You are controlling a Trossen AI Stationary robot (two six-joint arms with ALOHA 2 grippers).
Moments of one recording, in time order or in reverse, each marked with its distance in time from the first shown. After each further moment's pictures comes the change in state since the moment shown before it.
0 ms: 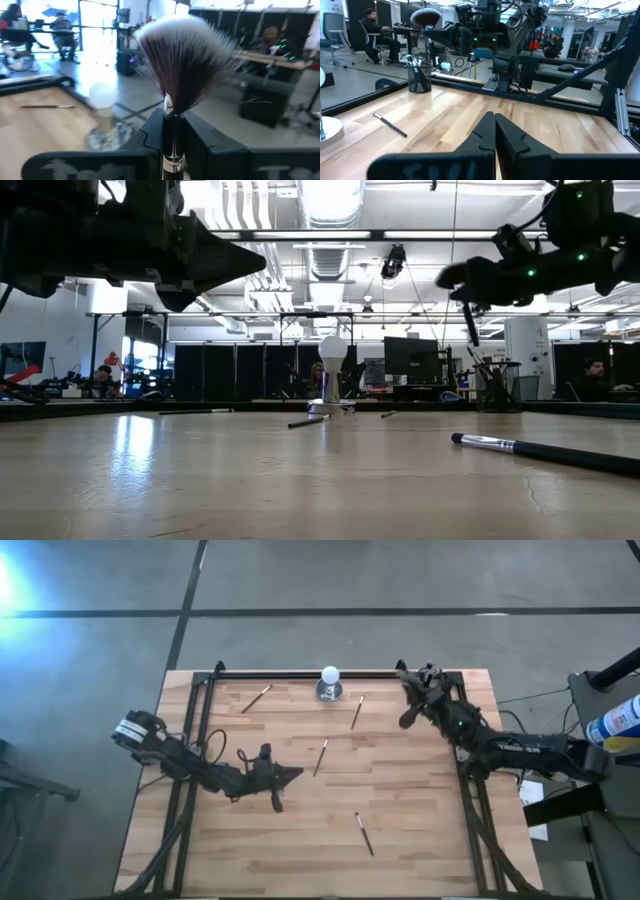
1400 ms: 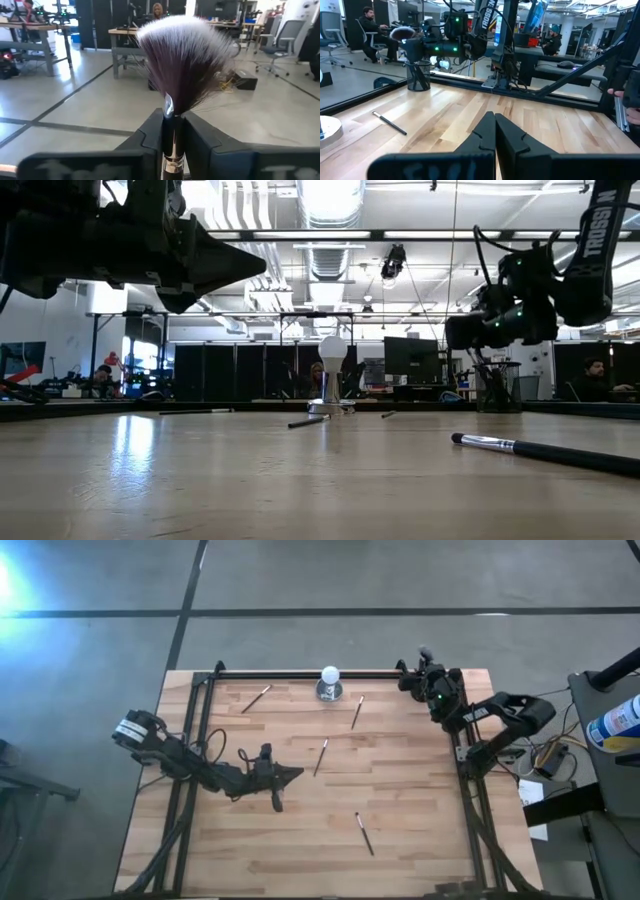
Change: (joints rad) left arm 0.007 0.001 -0.004 -0.009 0.017 0.001; right arm -0.392 0.709 0.105 0.549 0.183 0.089
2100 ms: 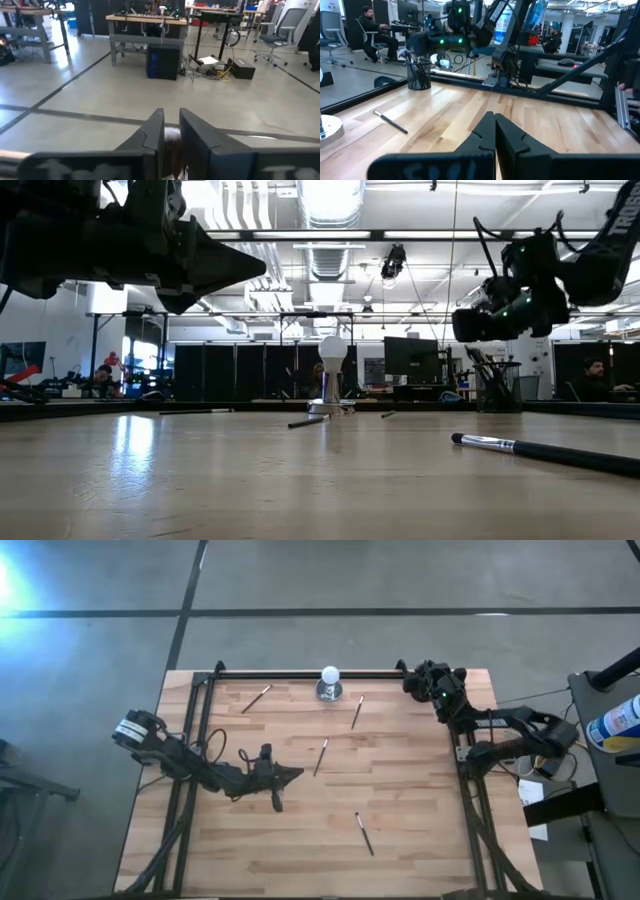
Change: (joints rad) left arm 0.000 0.000 -0.001 -0.010 0.000 0.002; right arm 0.011 -0.247 0.001 -0.343 0.003 0.034
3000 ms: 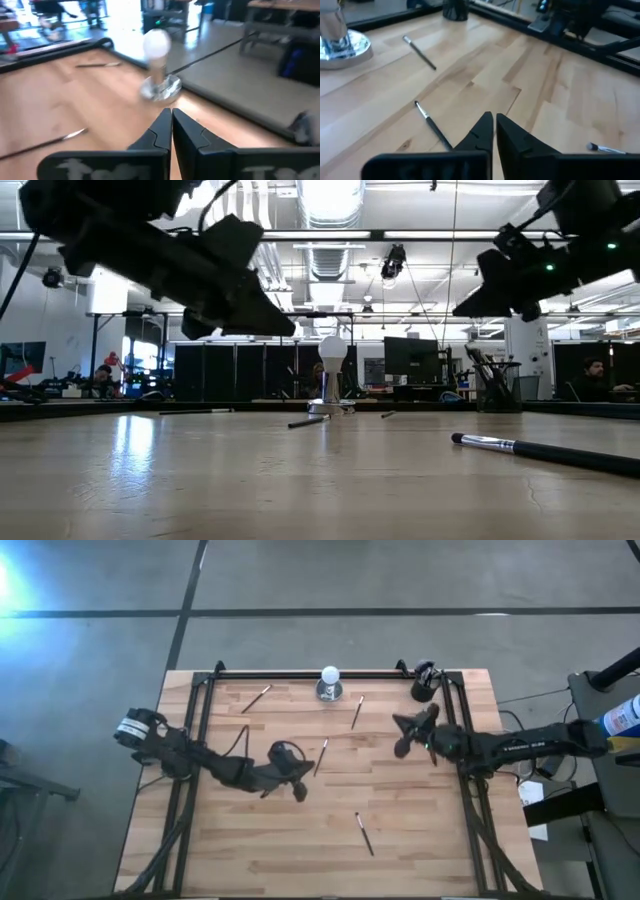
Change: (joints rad) left arm 0.115 0.001 0.270 -0.744 -0.010 -0.397; right arm 0.805 -0.485 -0.069 -0.563 0.072 0.186
